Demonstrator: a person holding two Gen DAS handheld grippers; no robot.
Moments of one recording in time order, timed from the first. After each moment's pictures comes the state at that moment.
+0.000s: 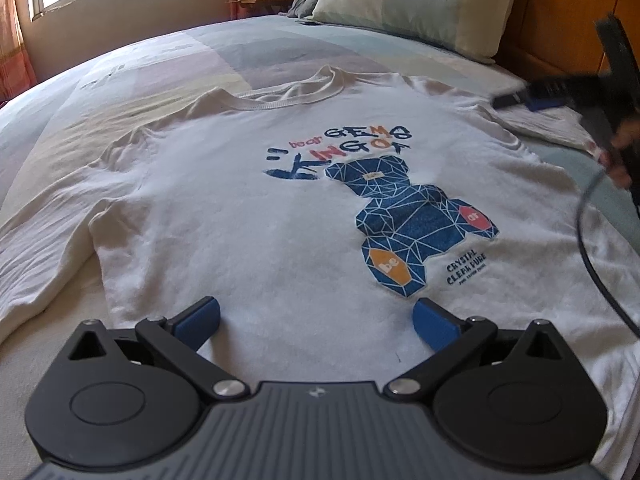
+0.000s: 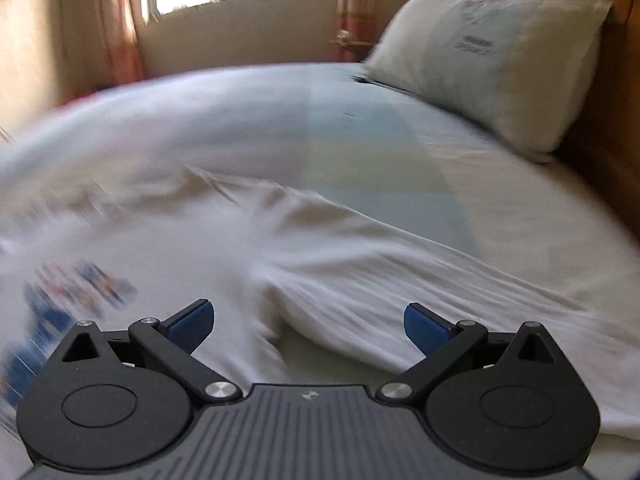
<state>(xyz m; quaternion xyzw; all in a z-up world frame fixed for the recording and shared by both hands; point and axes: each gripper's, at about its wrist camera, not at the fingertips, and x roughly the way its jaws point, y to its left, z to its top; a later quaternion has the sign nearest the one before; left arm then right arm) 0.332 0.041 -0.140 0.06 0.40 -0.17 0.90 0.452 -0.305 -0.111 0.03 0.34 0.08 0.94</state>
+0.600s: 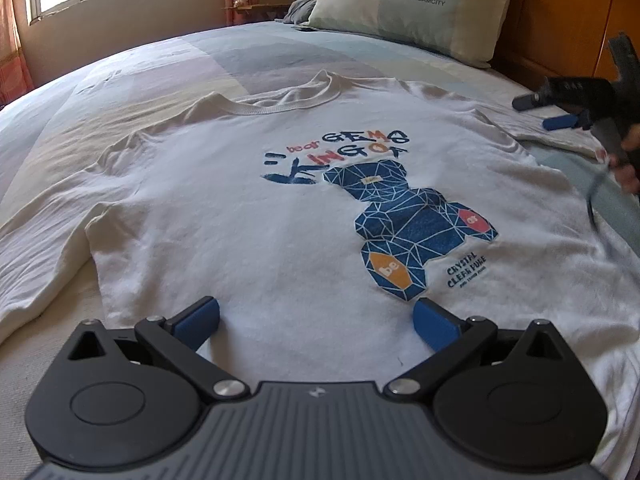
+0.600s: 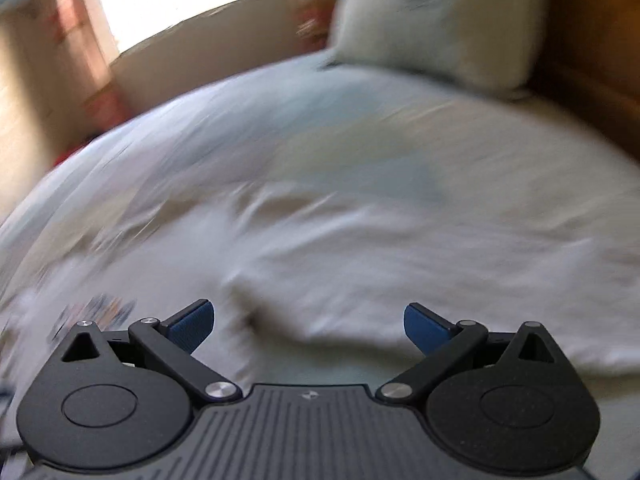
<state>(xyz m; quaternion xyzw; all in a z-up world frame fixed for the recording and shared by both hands) 0.333 0.042 -0.143 0.06 0.39 -0.17 0.90 0.435 -0.366 -0.119 0.10 0.36 0.00 0.93</state>
